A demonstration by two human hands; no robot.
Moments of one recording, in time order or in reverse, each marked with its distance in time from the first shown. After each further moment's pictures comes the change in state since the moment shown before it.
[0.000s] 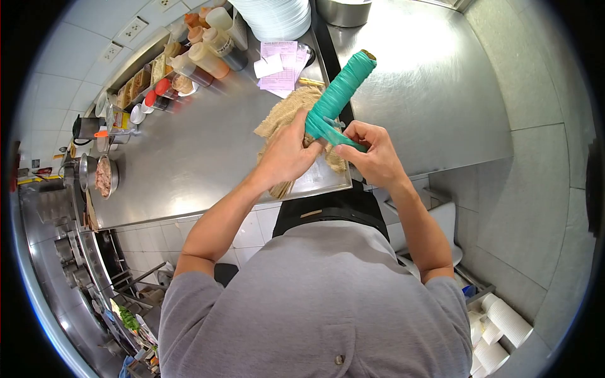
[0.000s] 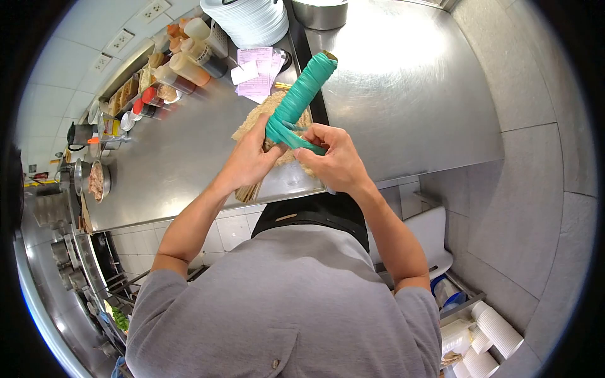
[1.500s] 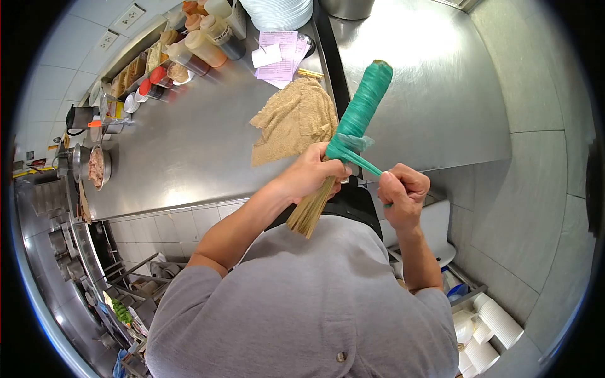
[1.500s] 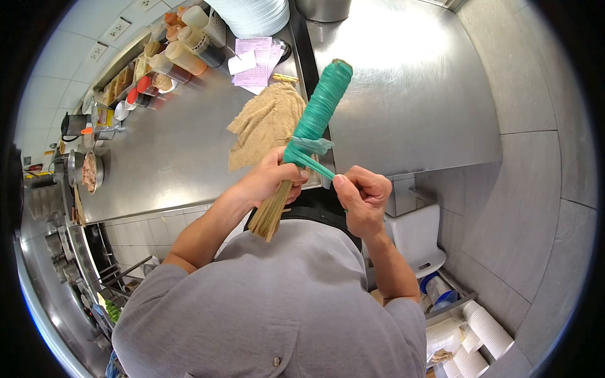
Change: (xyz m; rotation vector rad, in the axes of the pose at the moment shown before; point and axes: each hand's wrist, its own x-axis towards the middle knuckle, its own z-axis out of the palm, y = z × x) left_hand -0.026 0.010 0.043 -1.054 -0.433 -0.384; right_hand -0.082 0.002 -0.003 0.300 0.317 -0.114
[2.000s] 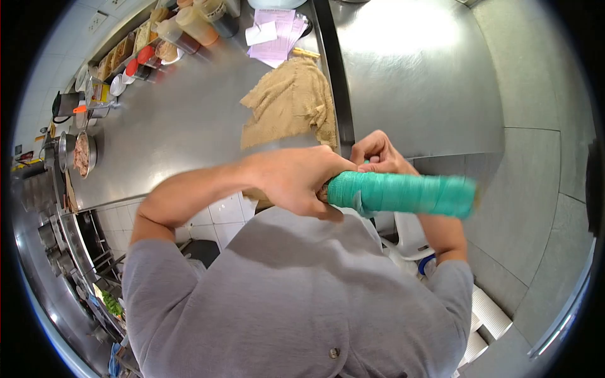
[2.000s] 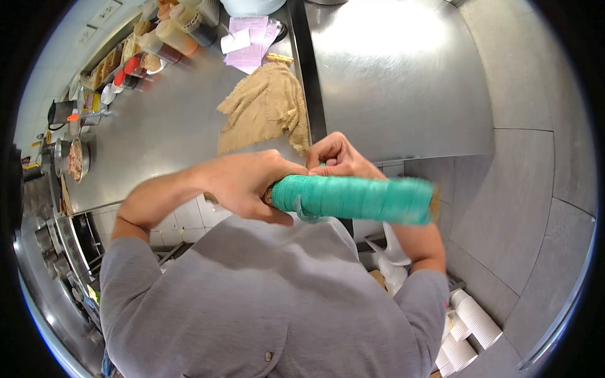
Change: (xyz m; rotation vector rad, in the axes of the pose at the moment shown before) left_hand -0.041 0.067 0.018 0.929 -0.547 0.176; right_hand 0.057 0.011 -0.008 0.183 -0.742 0.481
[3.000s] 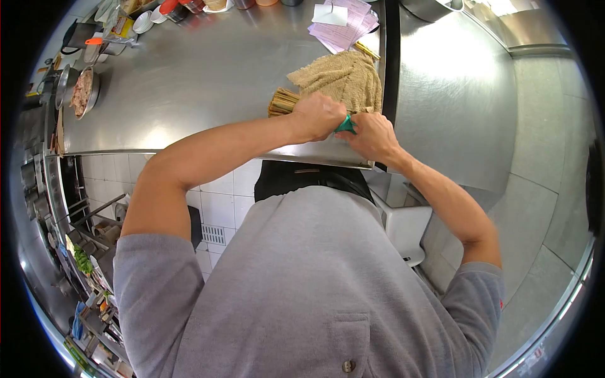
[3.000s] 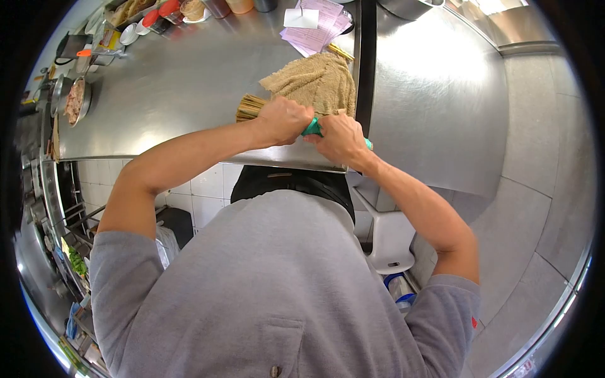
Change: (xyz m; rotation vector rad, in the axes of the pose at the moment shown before) left_hand -0.014 -0.189 -0.022 0.981 0.474 -0.330; right_hand 0.126 0.056 0.016 -1.519 0.143 0.308
